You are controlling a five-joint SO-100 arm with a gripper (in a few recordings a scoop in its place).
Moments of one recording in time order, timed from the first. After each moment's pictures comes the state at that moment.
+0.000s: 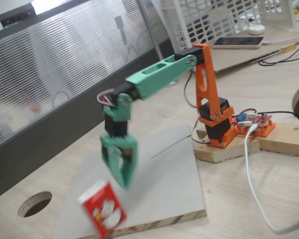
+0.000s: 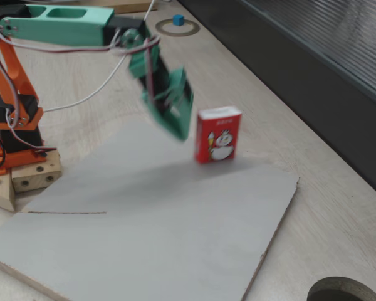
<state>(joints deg) -46.8 91.3 97.6 60.6 102.0</state>
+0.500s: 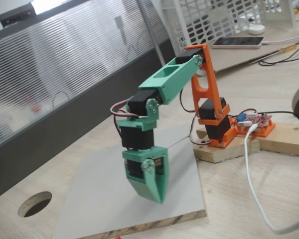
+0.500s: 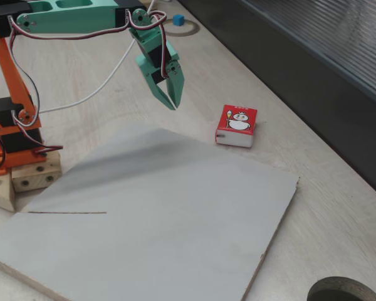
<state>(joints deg) -53.6 90.6 96.9 60.6 103.3</state>
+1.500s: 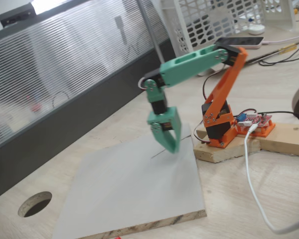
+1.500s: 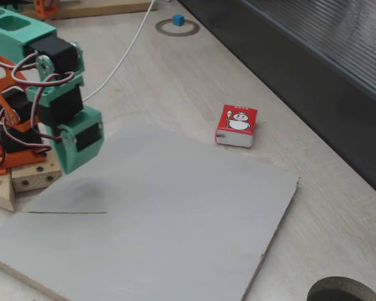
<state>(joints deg) -0.2 130.3 139.7 81.7 103.3</state>
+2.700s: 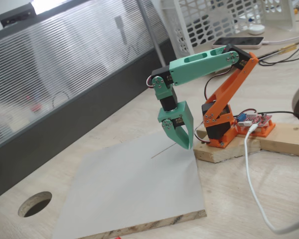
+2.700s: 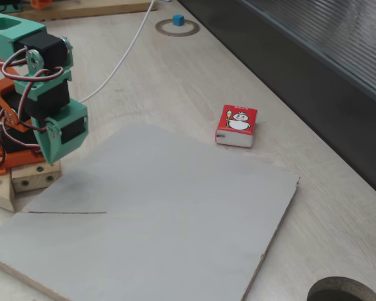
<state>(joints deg) -0.1 135.0 138.7 93.6 103.2</state>
